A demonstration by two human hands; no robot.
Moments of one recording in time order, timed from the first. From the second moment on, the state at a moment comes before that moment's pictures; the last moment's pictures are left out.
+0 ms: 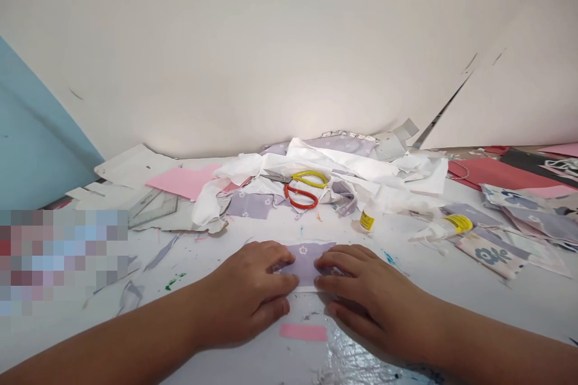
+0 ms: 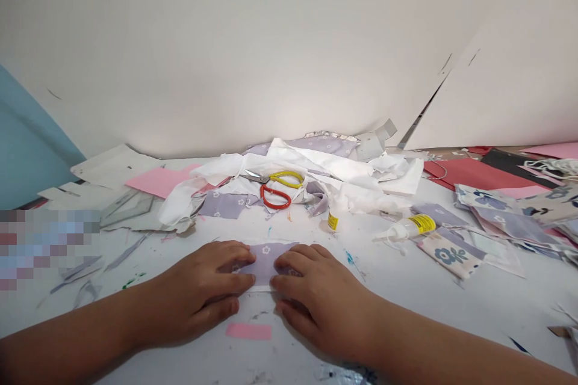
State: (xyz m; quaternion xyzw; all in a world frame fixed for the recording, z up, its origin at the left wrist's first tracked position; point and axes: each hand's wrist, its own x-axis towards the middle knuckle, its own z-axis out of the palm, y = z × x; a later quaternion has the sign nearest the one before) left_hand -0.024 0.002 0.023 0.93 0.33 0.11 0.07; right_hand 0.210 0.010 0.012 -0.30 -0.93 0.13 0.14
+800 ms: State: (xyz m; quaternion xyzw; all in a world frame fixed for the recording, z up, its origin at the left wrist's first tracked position) left_hand -0.030 0.008 0.022 0.93 0.35 0.15 0.04; right_hand 0.221 0.020 0.009 -0.31 -0.92 0.11 0.21
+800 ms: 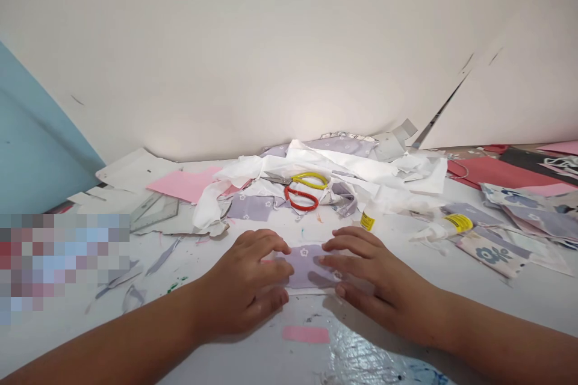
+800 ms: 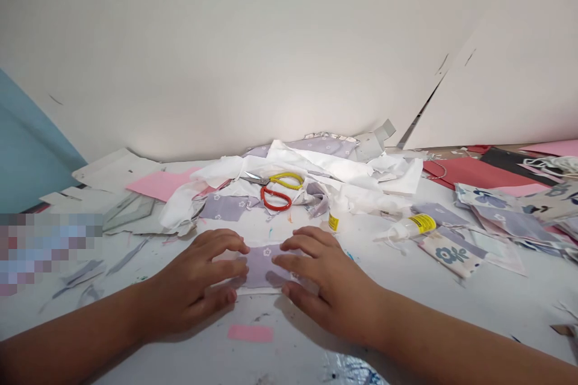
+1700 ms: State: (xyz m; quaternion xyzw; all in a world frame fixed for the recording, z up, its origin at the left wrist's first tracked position) left_hand -0.033 0.017 0.032 0.93 0.31 -0.04 0.17; right_hand 0.224 0.026 0.023 -0.25 -0.95 0.21 0.02
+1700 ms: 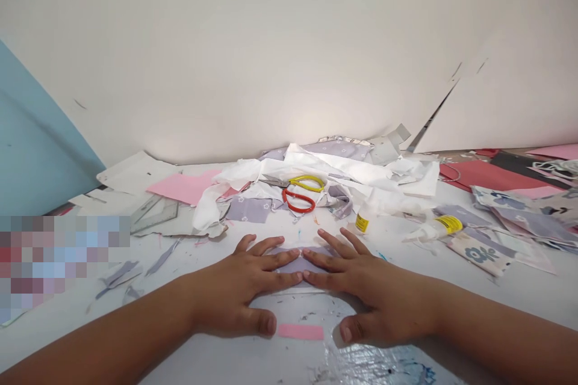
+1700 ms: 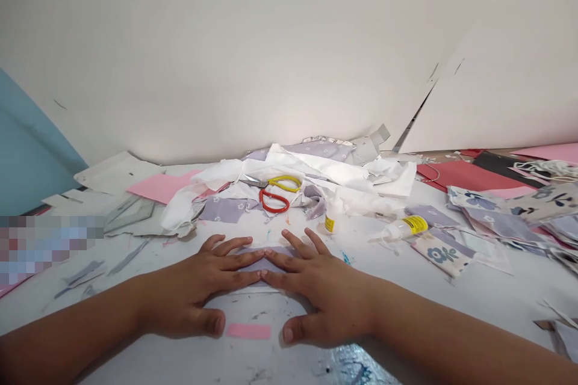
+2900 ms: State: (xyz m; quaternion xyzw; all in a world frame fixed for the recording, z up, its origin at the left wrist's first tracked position) left_hand -0.043 0.031 0.045 0.91 0.31 -0.11 0.26; right_hand 0.239 0.030 0.043 -0.29 -0.92 0.26 -0.03
